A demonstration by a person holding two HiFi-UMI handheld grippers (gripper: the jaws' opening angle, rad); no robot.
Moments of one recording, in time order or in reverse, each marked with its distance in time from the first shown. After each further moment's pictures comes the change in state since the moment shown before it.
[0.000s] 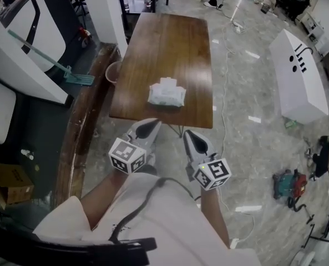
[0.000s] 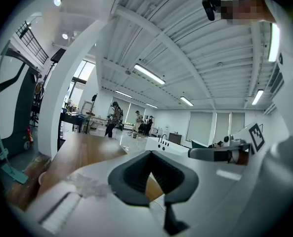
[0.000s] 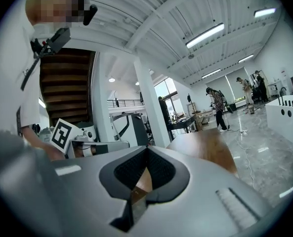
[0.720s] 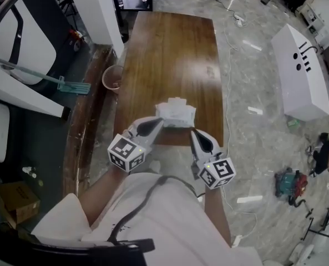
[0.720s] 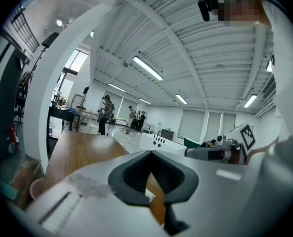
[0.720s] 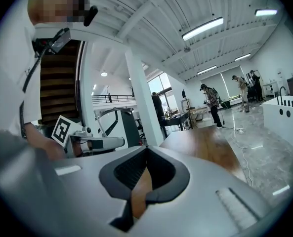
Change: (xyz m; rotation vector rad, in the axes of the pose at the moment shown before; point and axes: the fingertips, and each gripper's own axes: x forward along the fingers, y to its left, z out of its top) left arm 0.078 0.148 0.028 -0.006 0.057 -0.129; right arm 0.150 -0.068 0.013 0.007 0.048 -0.084
